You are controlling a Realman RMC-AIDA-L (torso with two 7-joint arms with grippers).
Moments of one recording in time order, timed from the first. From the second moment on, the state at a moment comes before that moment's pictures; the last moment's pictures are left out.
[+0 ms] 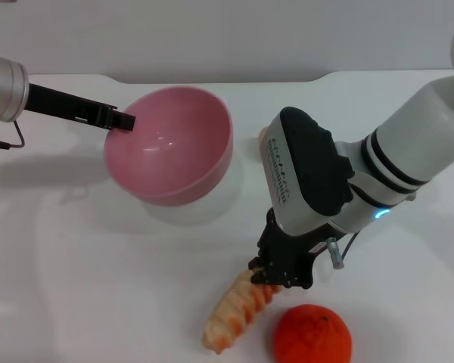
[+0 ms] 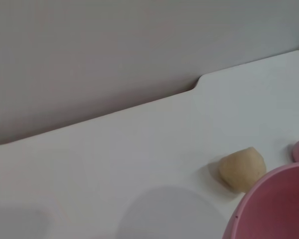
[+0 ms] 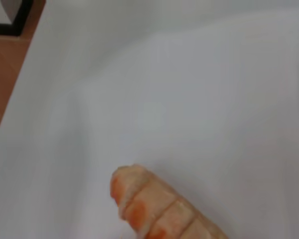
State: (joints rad) left arm -0.71 -1.97 0.94 0.94 2.31 1.37 -2.34; right arm 0.76 2.08 -1.70 -1.07 -2.25 -1.37 1.87
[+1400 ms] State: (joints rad) left arm -0.70 -1.99 0.97 0.91 2.31 1.37 -2.32; right arm 0.51 2.08 -1.43 -1.89 -2.12 -1.51 1.95
